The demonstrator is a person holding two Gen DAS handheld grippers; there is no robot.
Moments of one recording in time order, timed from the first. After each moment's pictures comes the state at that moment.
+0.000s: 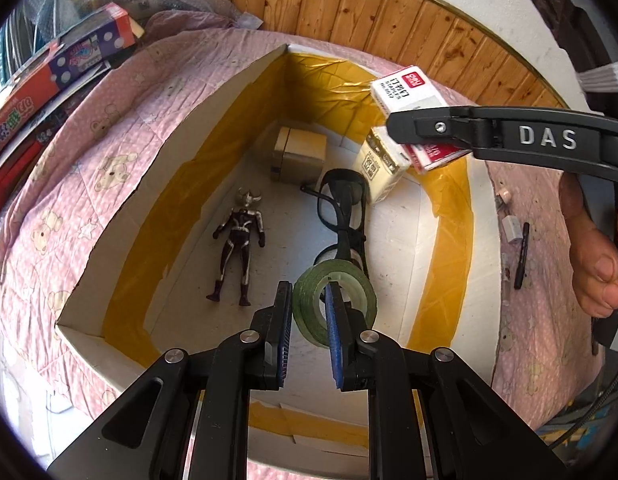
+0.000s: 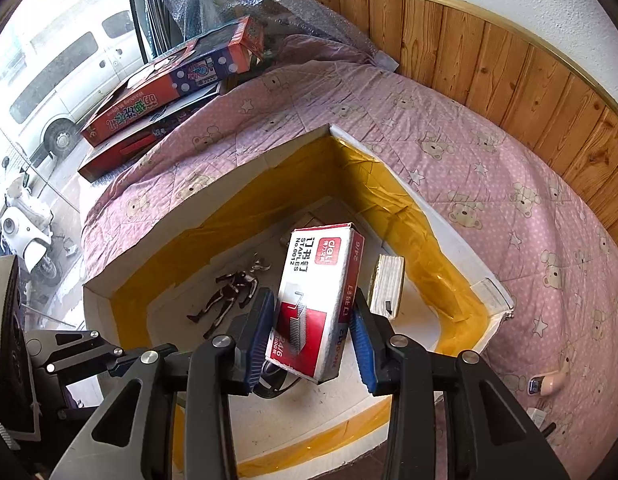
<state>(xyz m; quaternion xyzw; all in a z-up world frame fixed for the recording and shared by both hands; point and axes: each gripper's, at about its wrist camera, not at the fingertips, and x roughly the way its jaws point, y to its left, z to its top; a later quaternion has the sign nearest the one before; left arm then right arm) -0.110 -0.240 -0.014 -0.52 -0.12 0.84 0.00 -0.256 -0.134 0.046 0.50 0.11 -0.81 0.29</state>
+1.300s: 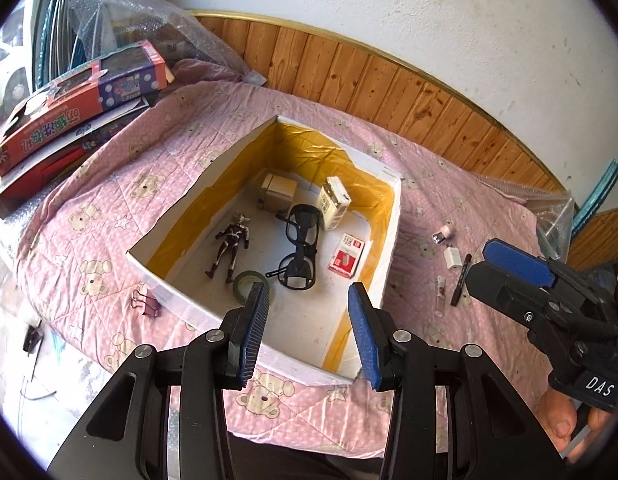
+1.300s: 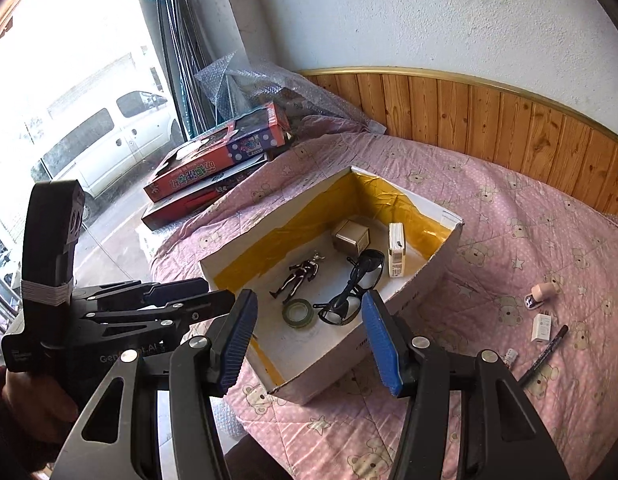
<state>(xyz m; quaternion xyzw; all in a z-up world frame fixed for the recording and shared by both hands) -0.006 -0.212 0.087 -0.43 -0.14 0.89 0.01 -0.064 -0.052 0.126 0.38 0.01 -0.88 0.30</state>
